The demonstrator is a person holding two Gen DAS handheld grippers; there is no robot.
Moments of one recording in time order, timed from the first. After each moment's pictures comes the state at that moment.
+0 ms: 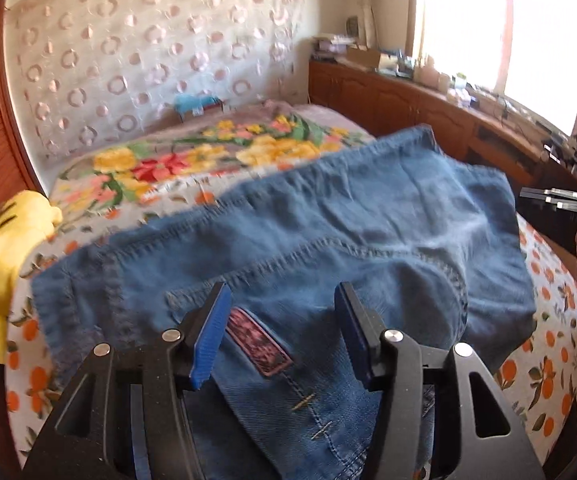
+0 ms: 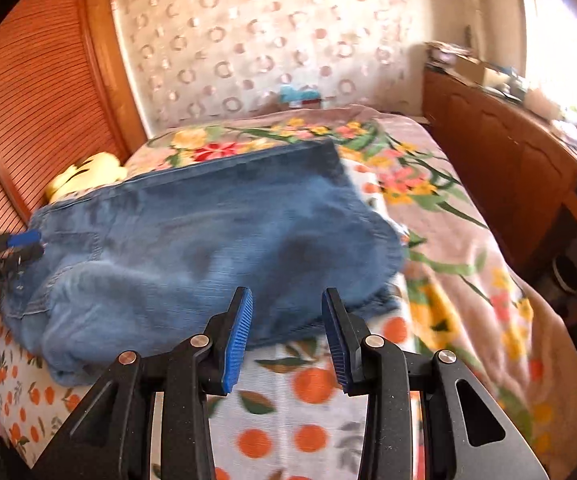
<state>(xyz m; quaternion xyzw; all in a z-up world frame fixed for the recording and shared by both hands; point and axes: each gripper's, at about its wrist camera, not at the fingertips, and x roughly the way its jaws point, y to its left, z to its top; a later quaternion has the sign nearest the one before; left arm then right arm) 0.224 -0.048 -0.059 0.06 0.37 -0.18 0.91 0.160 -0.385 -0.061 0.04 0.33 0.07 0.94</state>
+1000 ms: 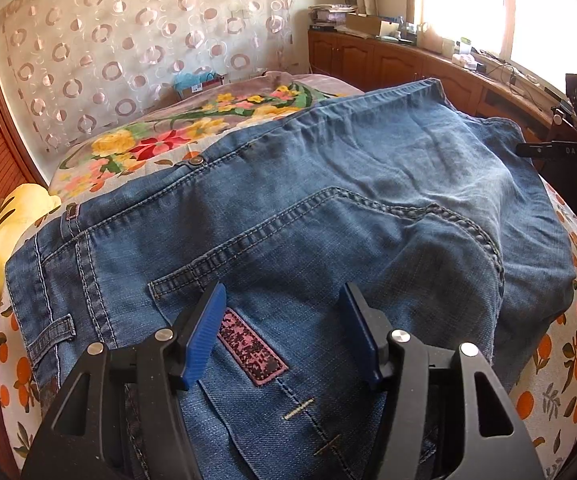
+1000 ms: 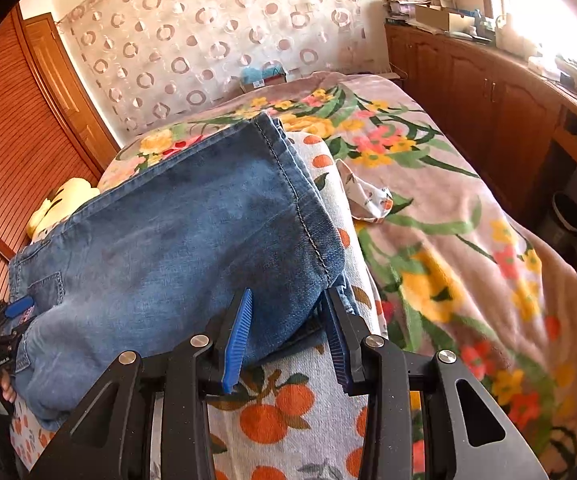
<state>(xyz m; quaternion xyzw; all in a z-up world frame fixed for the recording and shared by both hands) 0.226 -0.056 -0.083 0.10 0.40 -0.17 0.90 0.197 -0.406 -0.067 0.12 0.38 0.04 0.92</state>
